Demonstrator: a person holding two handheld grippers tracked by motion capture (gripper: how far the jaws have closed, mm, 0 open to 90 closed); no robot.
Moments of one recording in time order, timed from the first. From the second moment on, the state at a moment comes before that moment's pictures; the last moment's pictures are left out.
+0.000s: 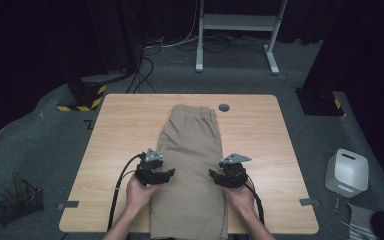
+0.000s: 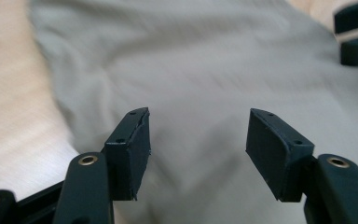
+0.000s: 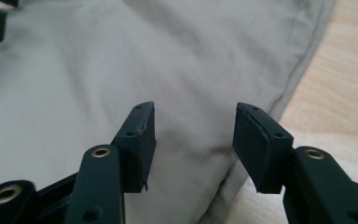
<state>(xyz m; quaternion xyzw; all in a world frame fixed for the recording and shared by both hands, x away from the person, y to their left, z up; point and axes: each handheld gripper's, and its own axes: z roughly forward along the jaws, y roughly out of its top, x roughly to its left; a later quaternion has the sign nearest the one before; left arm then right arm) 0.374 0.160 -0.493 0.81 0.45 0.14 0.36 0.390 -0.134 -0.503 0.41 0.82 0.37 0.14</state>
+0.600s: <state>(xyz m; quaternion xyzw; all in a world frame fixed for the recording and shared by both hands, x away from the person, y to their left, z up) 0.399 0.148 -0.517 0.81 0.44 0.17 0.34 0.418 -0.138 -0.513 0.43 0.83 0.31 0.16</state>
